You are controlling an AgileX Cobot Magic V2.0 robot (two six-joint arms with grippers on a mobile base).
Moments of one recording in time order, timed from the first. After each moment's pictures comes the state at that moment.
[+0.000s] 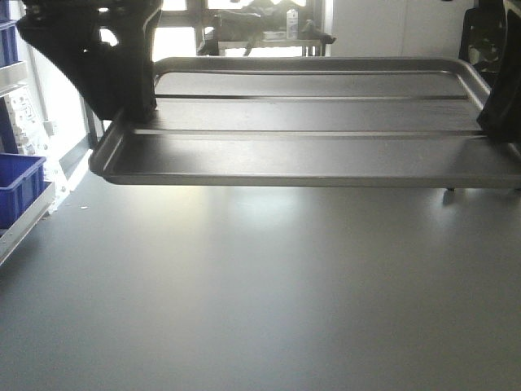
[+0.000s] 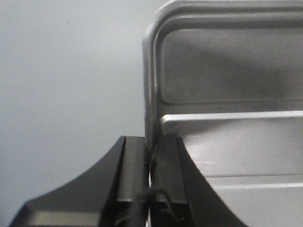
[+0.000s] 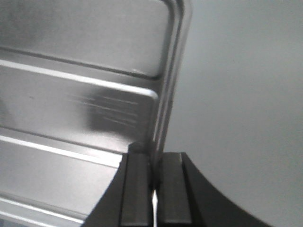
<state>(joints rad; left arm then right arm) -0.89 1.52 -1.35 0.27 1.12 -0.75 0.62 1.16 -0.96 -0.16 0.96 0.62</state>
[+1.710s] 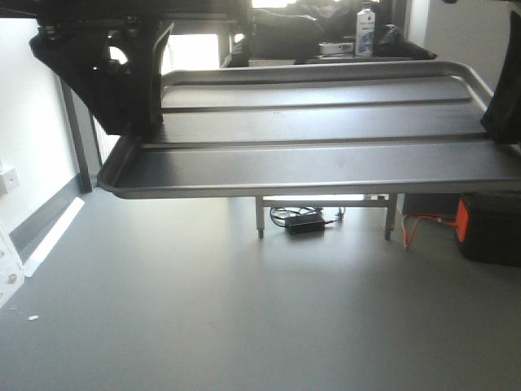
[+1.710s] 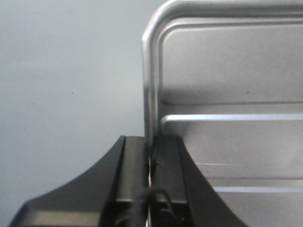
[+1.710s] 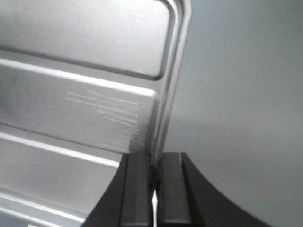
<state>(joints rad) -0.89 1.55 -1.35 0.27 1.11 -0.76 0.62 1.16 -0.96 -0.17 0.97 0.62</state>
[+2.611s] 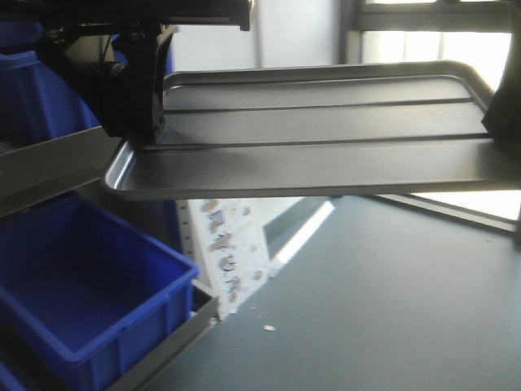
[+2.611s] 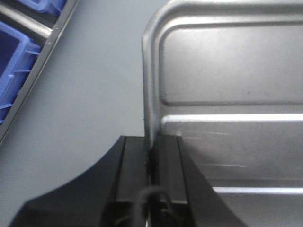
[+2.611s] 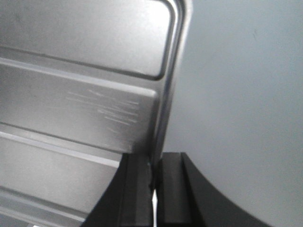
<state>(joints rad) -0.89 1.56 -1.35 0.27 1.11 -0.76 0.62 1.16 -0.96 -0.17 0.97 0.62</state>
